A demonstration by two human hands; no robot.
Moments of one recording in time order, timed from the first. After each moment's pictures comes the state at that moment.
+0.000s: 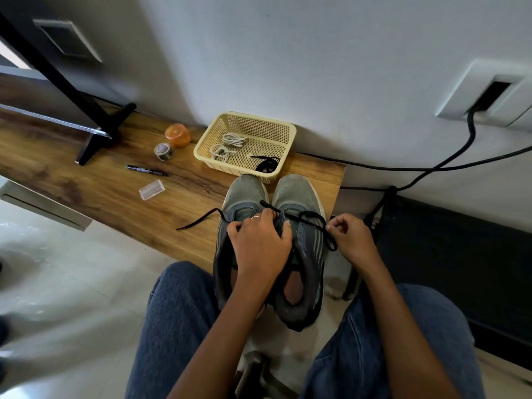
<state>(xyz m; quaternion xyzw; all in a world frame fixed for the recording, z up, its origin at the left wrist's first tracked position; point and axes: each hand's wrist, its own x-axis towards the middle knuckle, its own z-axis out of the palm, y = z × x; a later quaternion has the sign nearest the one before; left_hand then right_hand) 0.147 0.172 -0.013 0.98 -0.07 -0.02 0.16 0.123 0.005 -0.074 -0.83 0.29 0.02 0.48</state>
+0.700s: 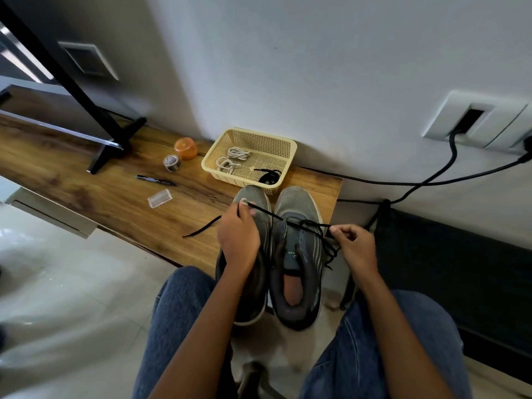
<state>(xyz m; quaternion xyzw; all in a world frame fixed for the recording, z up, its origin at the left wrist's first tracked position) 0.176 0.193 -0.002 0.87 0.10 0.05 0.48 0.110 0.009 -0.067 -0.72 0.32 -0.10 0.61</state>
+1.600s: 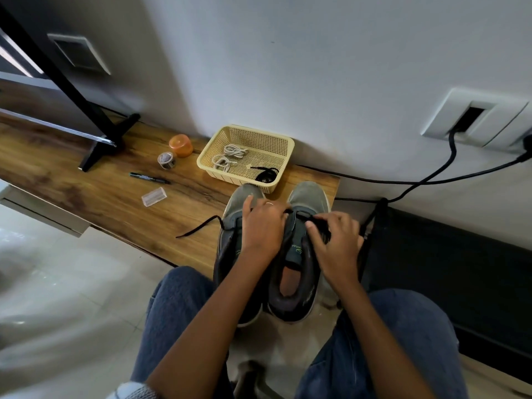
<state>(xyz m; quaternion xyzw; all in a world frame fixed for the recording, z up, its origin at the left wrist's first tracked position) 0.189 0.166 -0.017 0.96 -0.21 0.02 0.17 0.111 0.043 -0.058 -0.88 0.21 -0.18 0.37</state>
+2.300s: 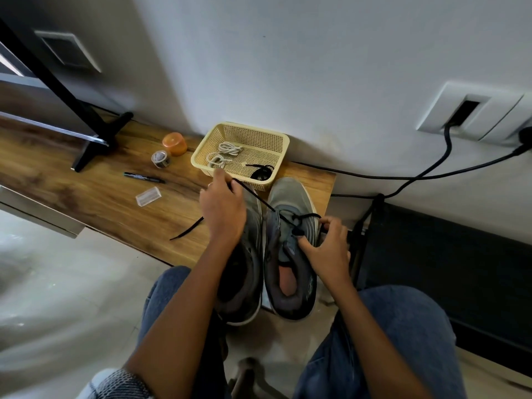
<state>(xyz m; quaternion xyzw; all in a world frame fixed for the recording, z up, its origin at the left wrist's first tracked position) 0.220 0.192 -0.001 0.93 0.00 0.13 0.34 0.108 0.047 -0.066 -0.84 0.31 -0.06 0.45</state>
